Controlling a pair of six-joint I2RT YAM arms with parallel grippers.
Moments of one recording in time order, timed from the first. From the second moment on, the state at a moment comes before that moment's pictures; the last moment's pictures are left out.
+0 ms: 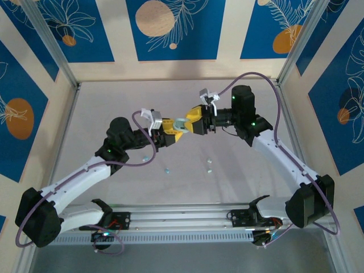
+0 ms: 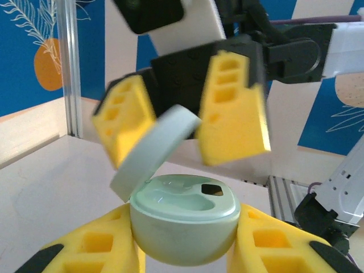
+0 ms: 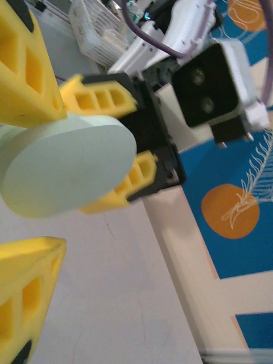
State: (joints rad) left arm -0.63 1.12 0.76 0.42 0.66 -0.16; right arm 0.41 1.29 1.14 -0.14 -1.10 0.12
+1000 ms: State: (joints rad) left arm -0.64 1.13 0.62 0.66 0.52 -0.12; right arm 0.24 1.22 1.23 -0.49 -0.88 0.55
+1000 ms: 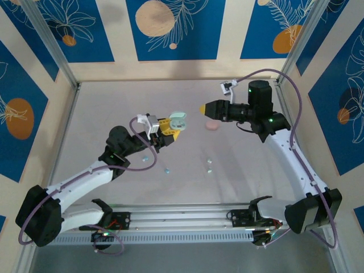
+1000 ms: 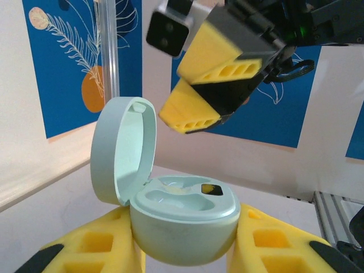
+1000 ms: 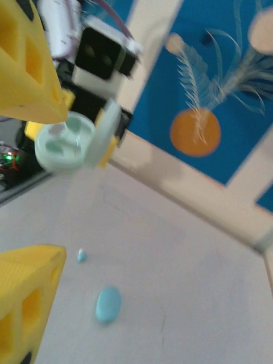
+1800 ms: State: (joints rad) left arm -0.64 1.08 0.58 0.71 0.49 -0.15; right arm 0.35 1.63 1.07 -0.87 -0.37 0.56
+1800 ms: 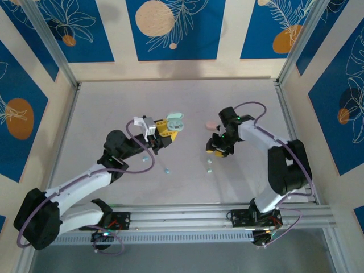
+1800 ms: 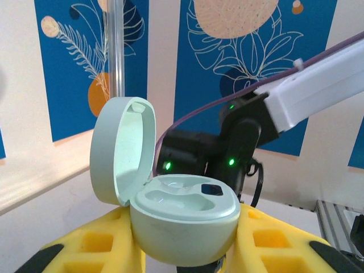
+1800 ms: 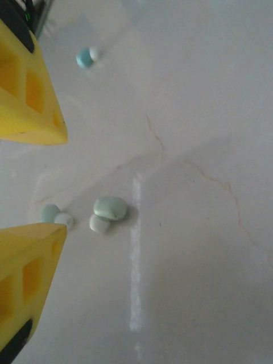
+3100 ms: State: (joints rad) left arm -0.64 1.05 0.56 0.65 0.48 -0.15; right arm 0.49 1.86 1.19 -0.94 -0.15 0.50
